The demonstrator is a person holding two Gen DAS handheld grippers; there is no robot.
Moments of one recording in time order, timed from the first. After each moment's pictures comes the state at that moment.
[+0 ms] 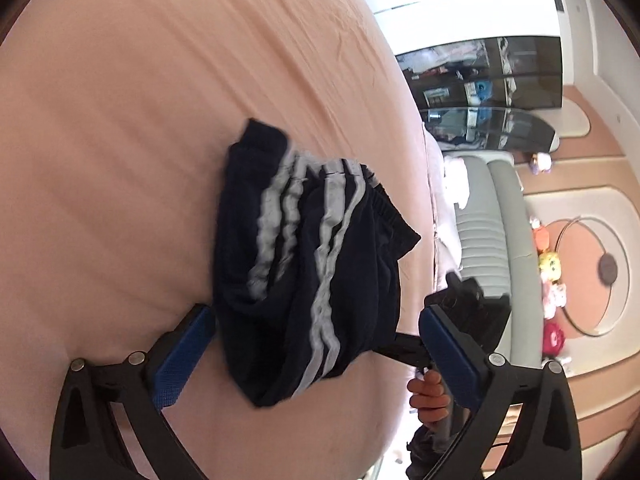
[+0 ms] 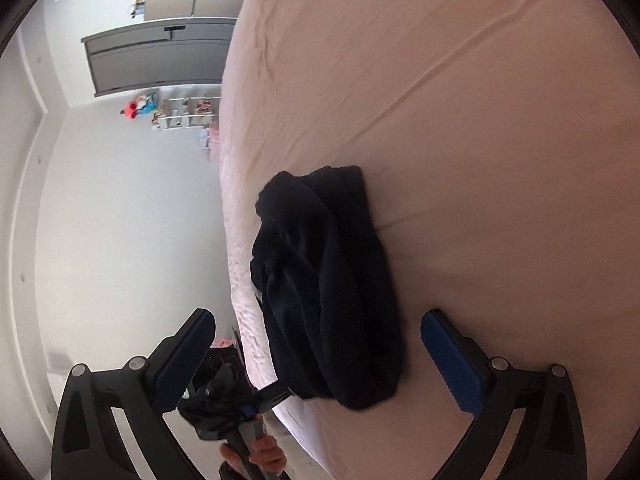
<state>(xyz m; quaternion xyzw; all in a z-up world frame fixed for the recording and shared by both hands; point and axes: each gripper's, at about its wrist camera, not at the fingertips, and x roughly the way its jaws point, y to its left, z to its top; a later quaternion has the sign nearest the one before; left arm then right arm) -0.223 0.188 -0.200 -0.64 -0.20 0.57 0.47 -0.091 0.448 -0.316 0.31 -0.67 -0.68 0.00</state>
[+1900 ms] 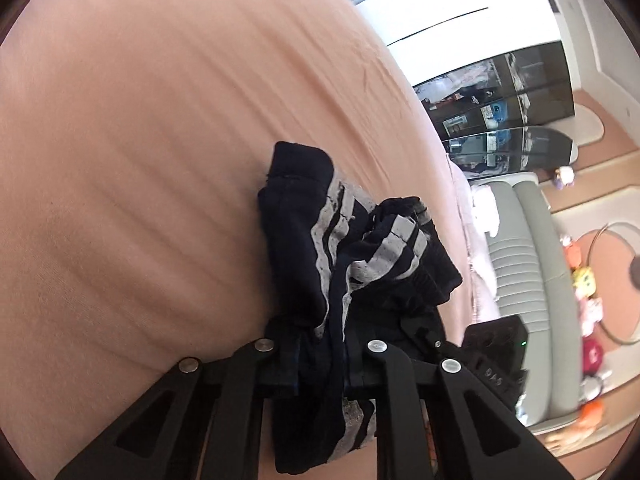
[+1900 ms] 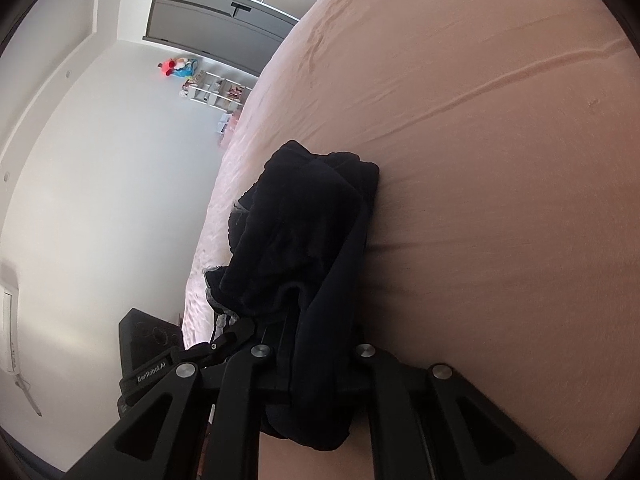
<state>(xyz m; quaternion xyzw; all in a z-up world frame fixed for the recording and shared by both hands) -0.230 0.198 -0.223 -0.58 -0.19 0.66 0.43 -0.066 0.402 -0.324 0.31 -0.52 -0.80 -0.02</state>
